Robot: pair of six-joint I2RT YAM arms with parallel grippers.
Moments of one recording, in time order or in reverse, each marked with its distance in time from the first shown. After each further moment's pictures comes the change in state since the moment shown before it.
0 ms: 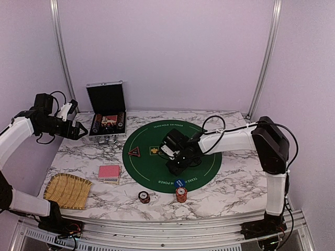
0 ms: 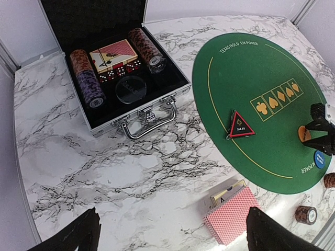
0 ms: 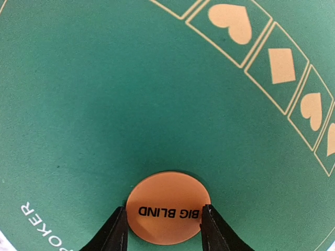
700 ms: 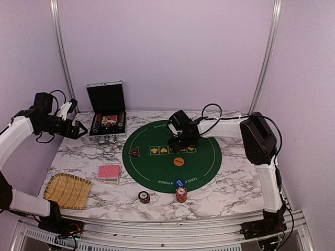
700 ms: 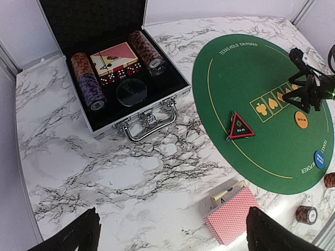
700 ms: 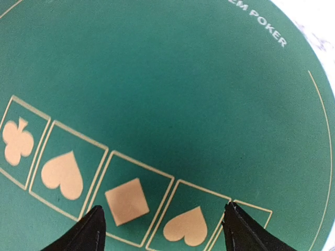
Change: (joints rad) left arm 0.000 0.000 0.013 -0.007 -0.001 0.006; right arm -0.190 0.203 0.297 0.050 0.049 -0.010
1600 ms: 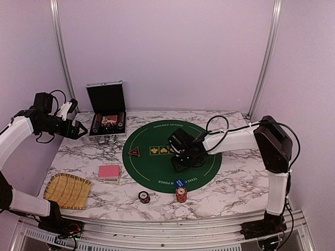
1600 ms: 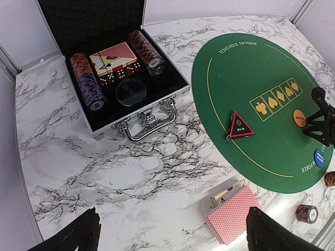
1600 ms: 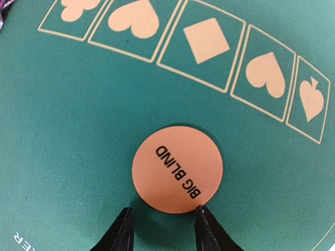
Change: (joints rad) left arm 0.000 0.000 0.000 -0.002 0.002 0.008; right arm 0.146 -0.230 -0.366 0.020 0.004 0.240
